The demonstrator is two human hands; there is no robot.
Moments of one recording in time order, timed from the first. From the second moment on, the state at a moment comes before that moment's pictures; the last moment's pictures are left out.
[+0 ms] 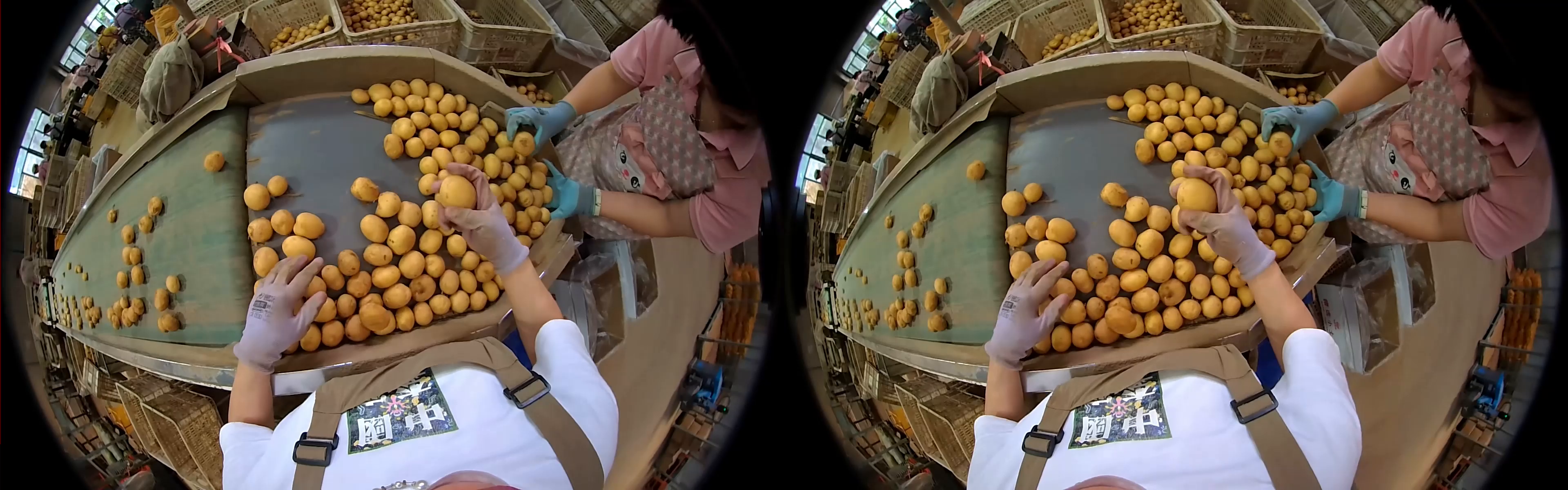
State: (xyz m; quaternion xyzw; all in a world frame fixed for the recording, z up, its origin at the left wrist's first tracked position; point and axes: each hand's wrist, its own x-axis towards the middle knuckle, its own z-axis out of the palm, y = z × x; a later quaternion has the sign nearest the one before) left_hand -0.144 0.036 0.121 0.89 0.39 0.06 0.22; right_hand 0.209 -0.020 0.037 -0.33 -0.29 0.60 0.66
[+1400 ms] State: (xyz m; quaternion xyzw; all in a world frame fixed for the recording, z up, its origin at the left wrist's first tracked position) left_hand -0.145 0.036 0.144 0.90 0.35 0.06 0.24; right_hand 0.161 0.060 0.065 -0.73 -0.61 0.27 0.15
